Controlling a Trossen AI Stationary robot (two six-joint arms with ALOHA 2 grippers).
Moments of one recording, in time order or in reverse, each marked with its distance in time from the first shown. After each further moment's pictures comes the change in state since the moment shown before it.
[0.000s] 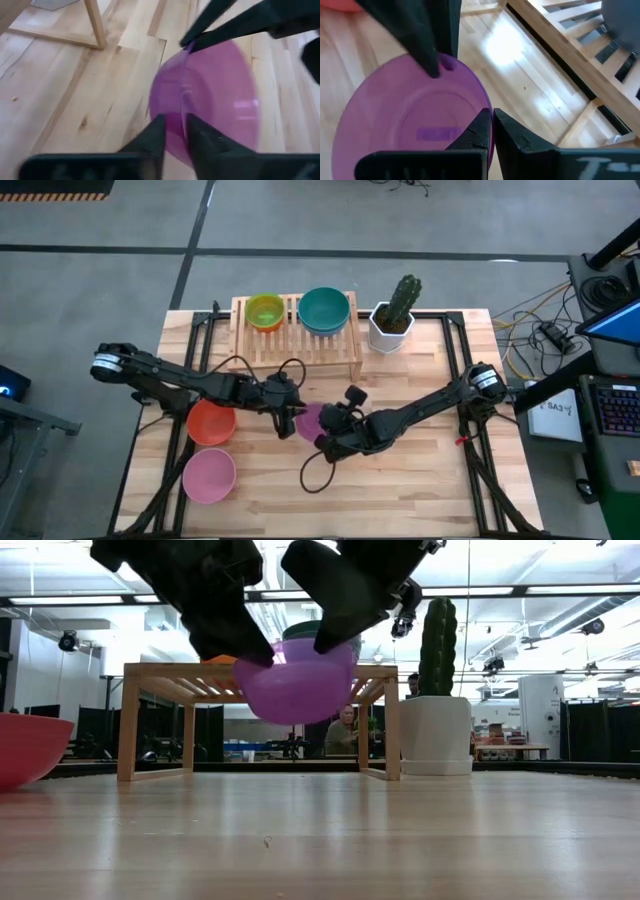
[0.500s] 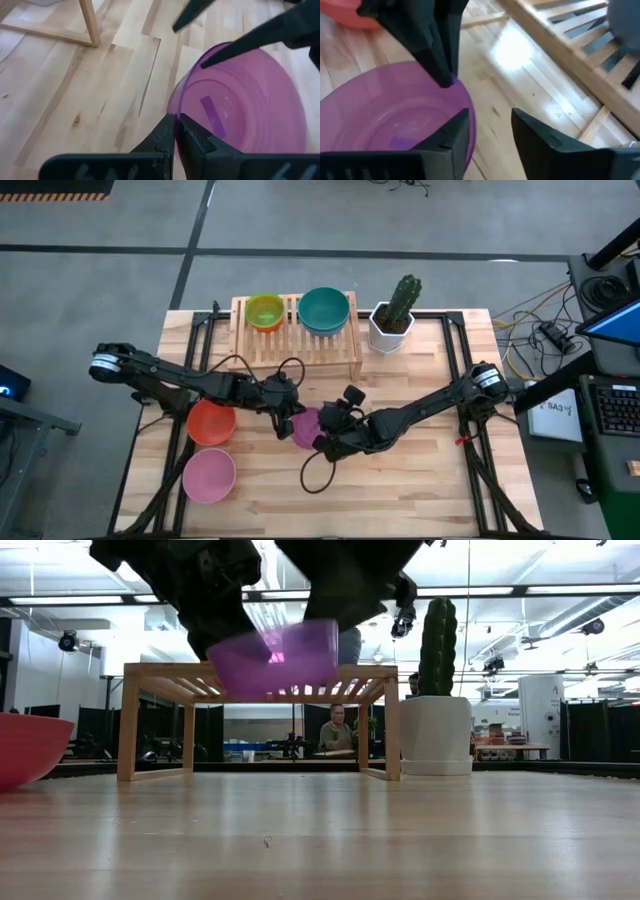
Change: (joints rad) left arm 0.000 -0.019 -0.001 -0.015 0.036 -0.020; right arm 0.000 -0.023 0.000 0.044 -0.030 -0.008
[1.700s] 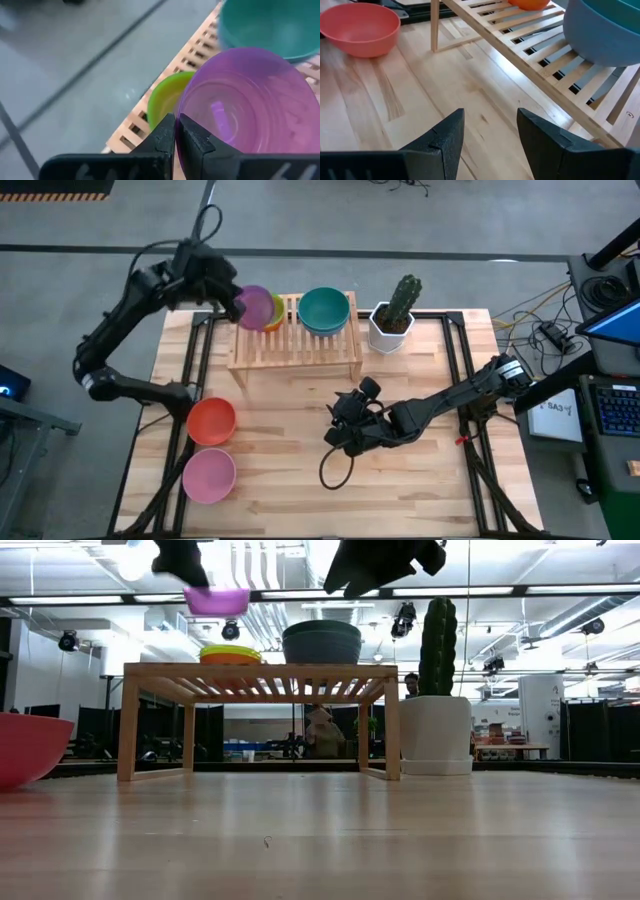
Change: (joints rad) left arm 0.902 -0.102 0.787 -0.940 0.069 0.493; right arm 0.031 -0.167 -0.067 -0.028 0.034 0.043
